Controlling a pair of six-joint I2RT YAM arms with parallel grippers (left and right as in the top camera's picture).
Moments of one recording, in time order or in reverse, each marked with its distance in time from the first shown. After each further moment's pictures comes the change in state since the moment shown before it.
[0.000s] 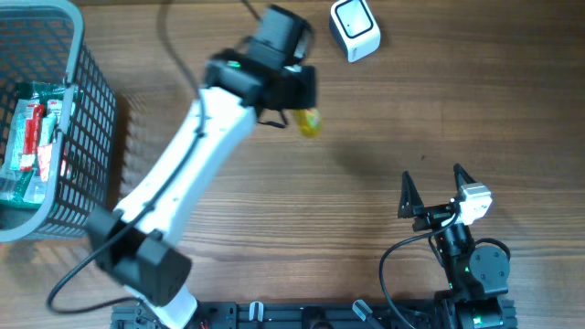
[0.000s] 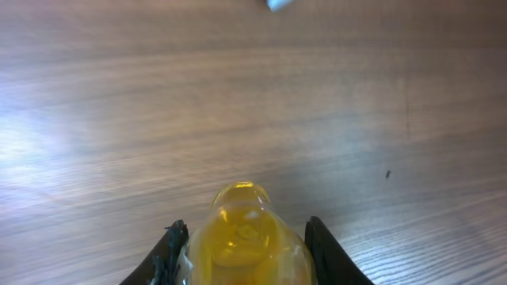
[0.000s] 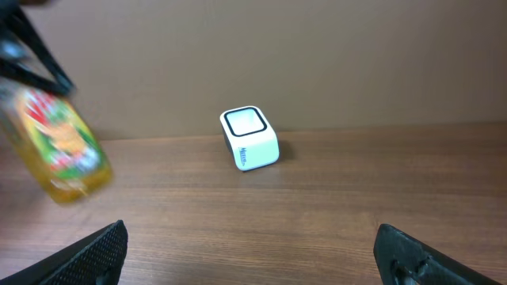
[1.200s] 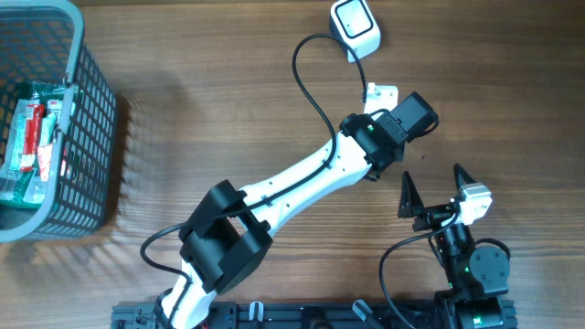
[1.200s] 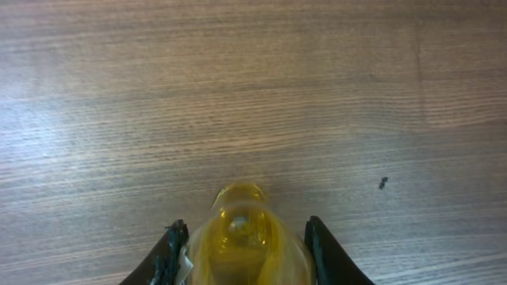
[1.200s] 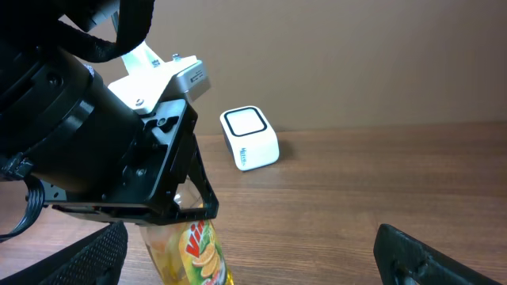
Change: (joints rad) left arm -0.389 0.261 0.000 0.200 -0.351 -0.296; right arm 0.000 0.000 0.000 0.000 0.000 0.000
